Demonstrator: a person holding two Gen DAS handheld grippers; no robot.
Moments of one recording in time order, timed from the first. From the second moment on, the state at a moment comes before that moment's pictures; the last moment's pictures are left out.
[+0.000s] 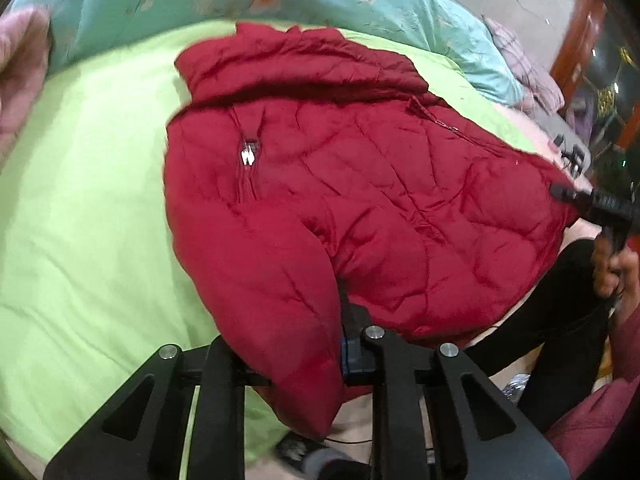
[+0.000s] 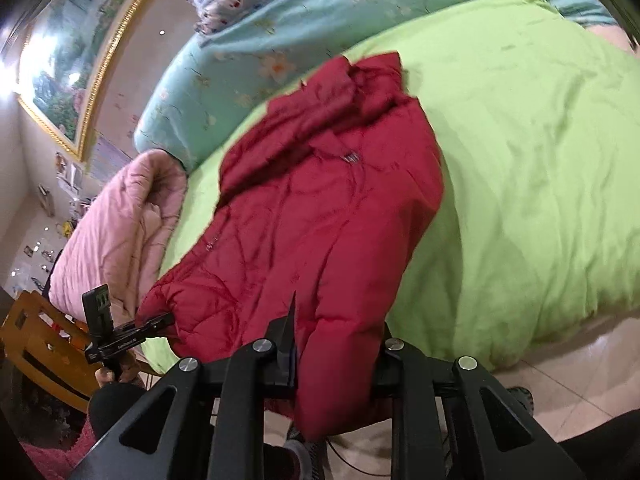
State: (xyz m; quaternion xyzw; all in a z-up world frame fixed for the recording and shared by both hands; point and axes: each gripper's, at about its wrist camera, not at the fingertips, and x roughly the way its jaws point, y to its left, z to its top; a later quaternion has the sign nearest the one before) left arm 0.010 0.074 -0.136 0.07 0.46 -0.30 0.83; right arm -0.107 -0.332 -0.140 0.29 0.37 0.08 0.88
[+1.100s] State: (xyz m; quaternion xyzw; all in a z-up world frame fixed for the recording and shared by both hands) left arm 0.010 0.053 -0.064 -0.03 0.40 -0.31 0.87; right arm -0.089 -0.358 -0.078 0.30 0.31 0.09 0.90
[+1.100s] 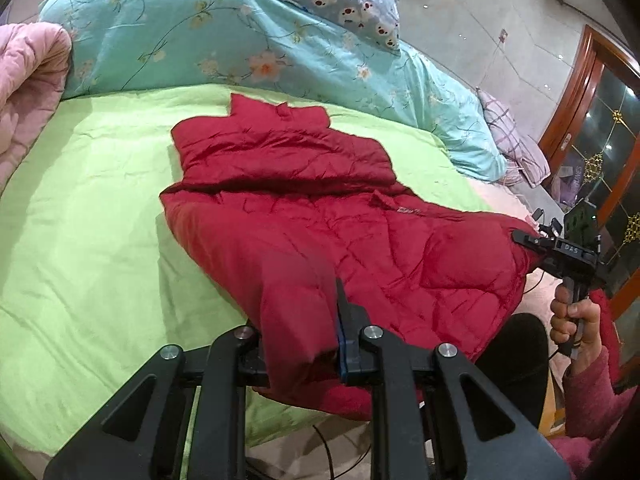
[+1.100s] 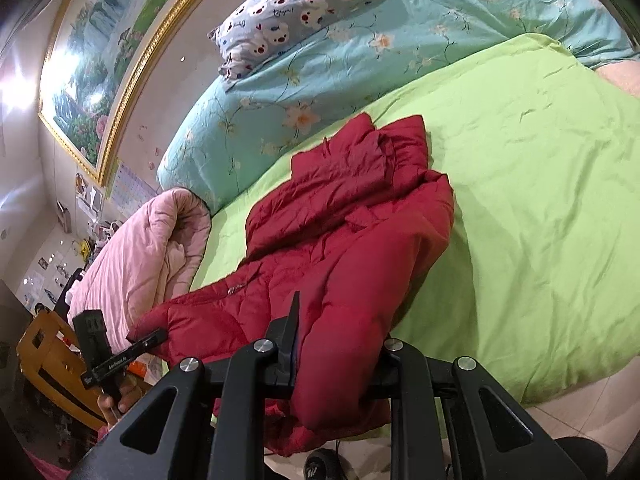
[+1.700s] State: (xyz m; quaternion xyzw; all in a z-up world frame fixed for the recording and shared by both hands) left arm 0.084 0.066 -0.021 -0.13 0.37 -0.28 0.88; right arm -0.042 -0.387 -0.035 0.34 0.27 0.11 0.90
